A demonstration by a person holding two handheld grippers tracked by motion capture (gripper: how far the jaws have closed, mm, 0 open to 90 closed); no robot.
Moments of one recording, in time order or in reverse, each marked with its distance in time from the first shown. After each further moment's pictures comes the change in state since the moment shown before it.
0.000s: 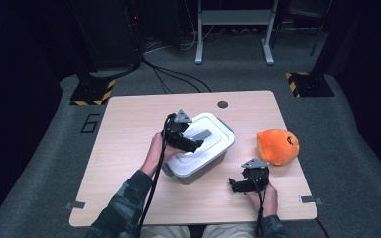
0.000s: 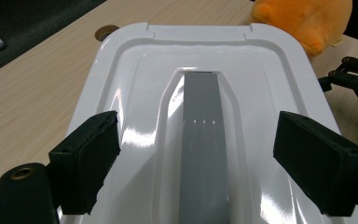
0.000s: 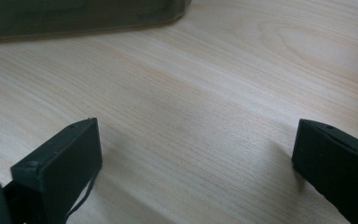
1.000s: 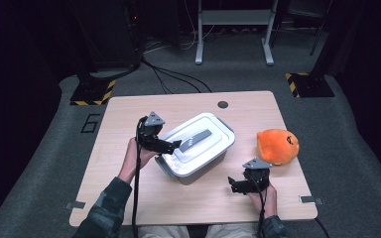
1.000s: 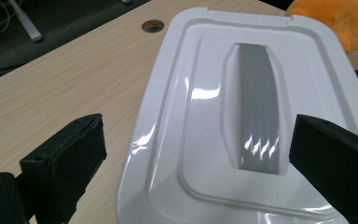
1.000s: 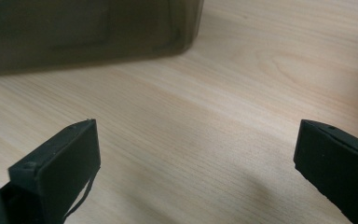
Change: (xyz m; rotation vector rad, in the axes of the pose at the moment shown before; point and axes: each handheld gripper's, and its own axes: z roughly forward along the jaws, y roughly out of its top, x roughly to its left) left arm 0.025 -0.035 -0.052 -0.062 0.078 -0.087; right arm 0.007 0.004 -0.014 -0.065 0.005 0.007
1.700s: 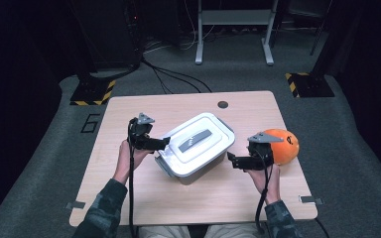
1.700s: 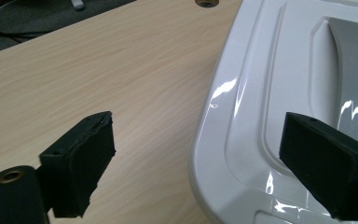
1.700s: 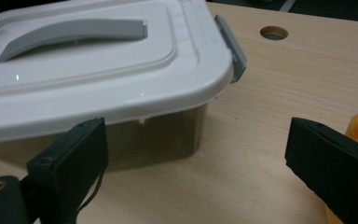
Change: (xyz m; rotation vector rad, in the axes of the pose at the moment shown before) left arm 0.031 -0.023 -0.003 0.056 0.143 -0.110; right arm -0.004 0.085 -0.051 -0.118 0.059 0.070
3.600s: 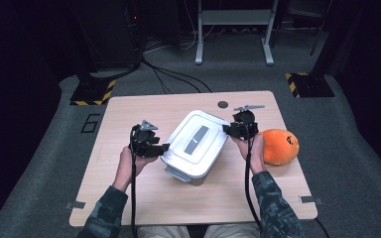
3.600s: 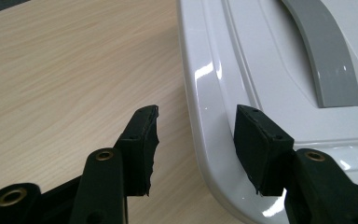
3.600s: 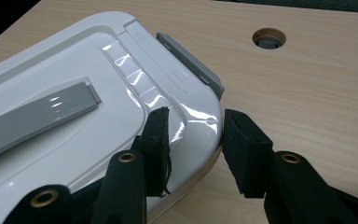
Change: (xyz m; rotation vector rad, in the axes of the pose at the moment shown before) left arm -0.019 -0.008 -0.007 0.084 -0.051 0.001; right arm -0.020 0.071 0.069 0.108 -0.040 0.105
